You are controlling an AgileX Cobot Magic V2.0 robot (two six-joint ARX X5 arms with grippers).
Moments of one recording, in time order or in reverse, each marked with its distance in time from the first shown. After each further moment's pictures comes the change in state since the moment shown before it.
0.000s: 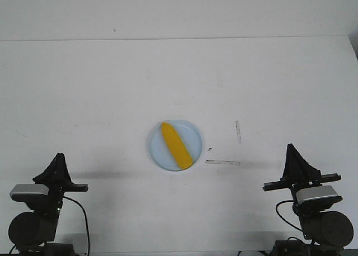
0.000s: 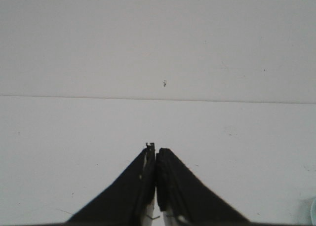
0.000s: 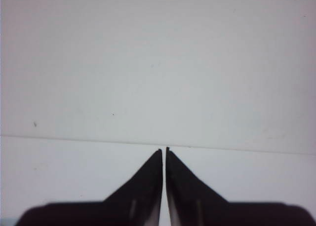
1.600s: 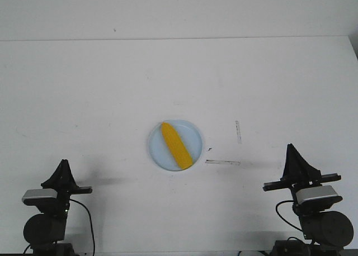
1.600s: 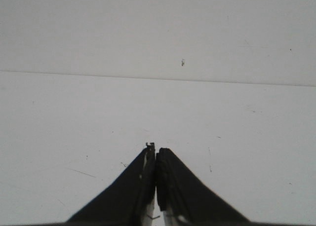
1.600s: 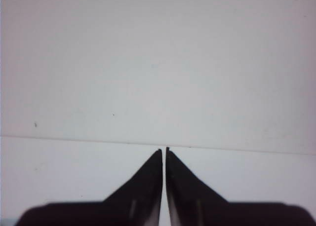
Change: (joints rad) left arm 0.060 -0.137 -0.253 0.116 0.004 -0.003; right arm 0.000 0.000 0.000 0.001 -0.001 0.001
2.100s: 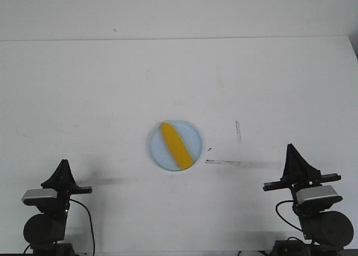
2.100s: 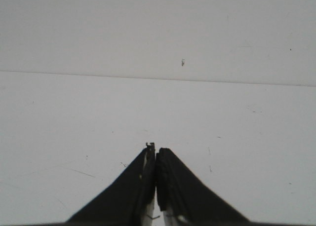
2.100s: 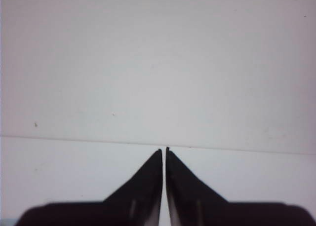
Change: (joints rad) left arm 0.000 0.000 0.000 0.000 0.000 0.000; right arm 0.000 0.000 0.000 0.000 0.000 0.001
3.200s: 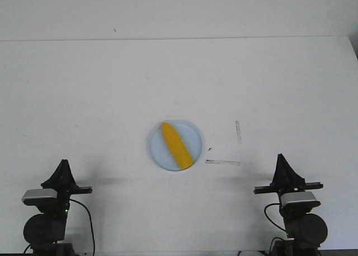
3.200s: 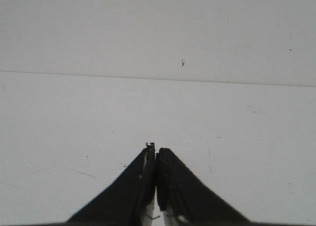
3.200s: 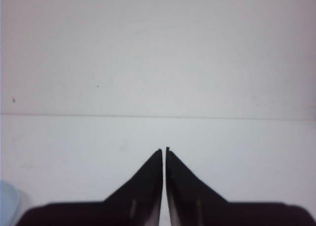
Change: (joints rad) left arm 0.000 0.000 0.000 0.000 0.000 0.000; right arm 0.026 -0.189 -0.374 0.172 0.082 0.001
